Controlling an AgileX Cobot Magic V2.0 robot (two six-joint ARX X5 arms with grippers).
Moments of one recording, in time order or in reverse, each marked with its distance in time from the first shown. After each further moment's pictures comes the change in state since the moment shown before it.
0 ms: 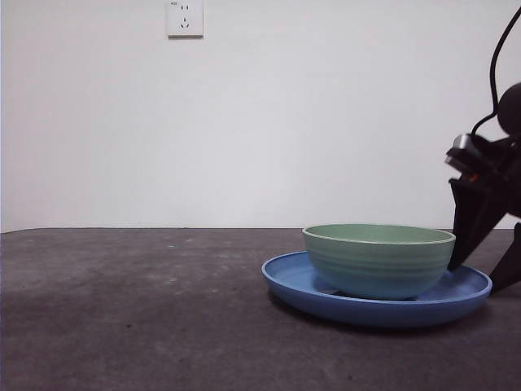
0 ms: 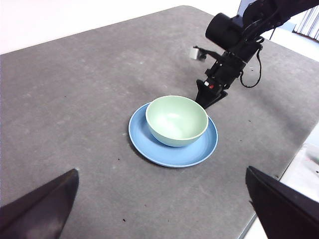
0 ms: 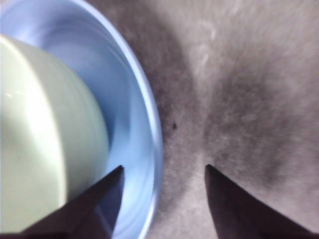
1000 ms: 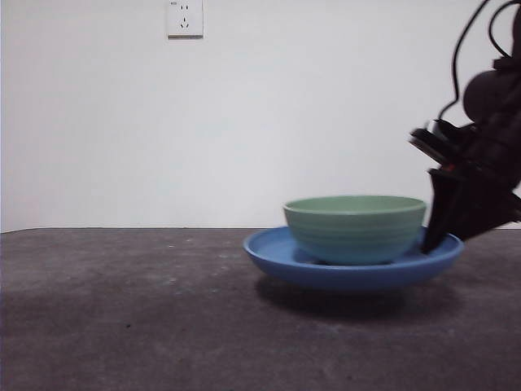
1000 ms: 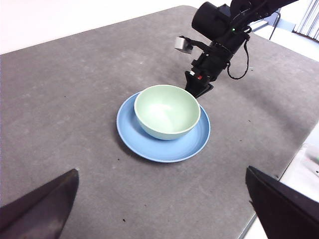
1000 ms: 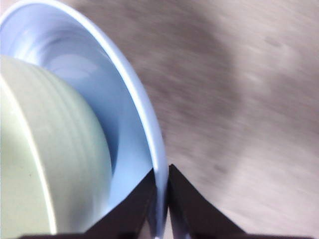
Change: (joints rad) left arm 0.000 0.000 0.000 0.000 0.000 0.000; right arm 0.078 0.045 0.148 -0.045 -0.028 0.073
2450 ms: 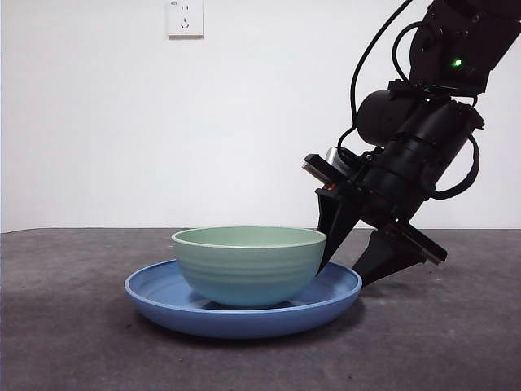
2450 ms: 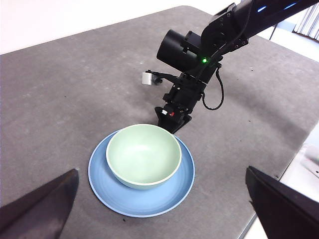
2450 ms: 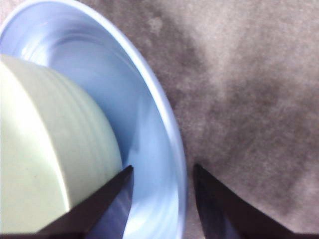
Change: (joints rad) left arm 0.000 0.000 0.000 0.000 0.000 0.000; right arm 0.278 0.129 0.027 0.133 0.029 0.195
